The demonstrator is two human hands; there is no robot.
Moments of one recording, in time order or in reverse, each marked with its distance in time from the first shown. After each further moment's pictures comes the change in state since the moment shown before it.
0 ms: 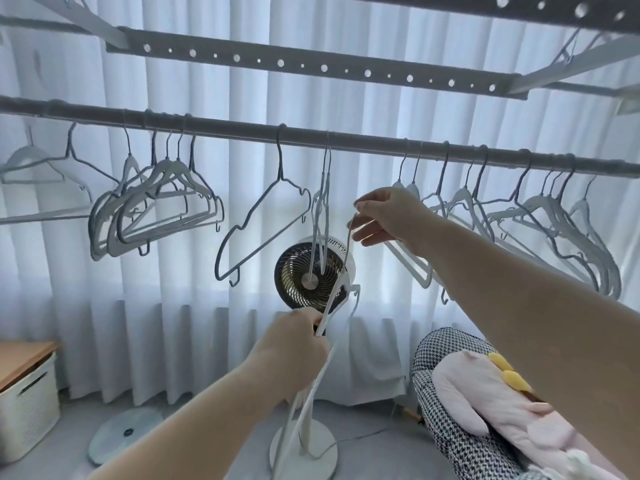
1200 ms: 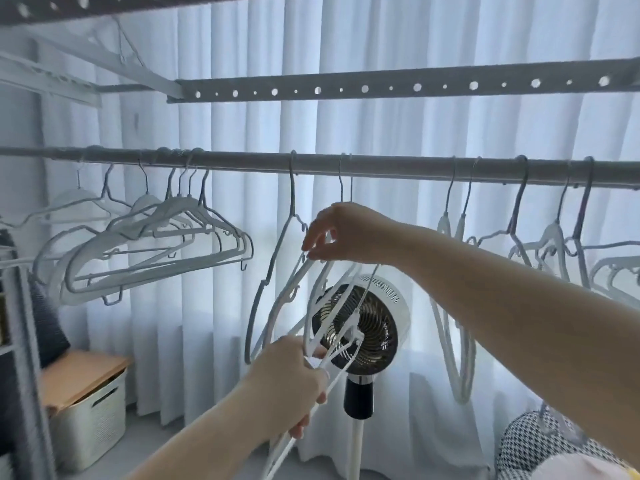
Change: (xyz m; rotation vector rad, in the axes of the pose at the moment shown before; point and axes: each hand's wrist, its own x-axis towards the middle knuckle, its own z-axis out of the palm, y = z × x) left_hand 0.096 0.019 0.019 -0.179 0.136 -0.269; right_hand 0.123 0.013 0.002 -0.814 -0.334 -0.712
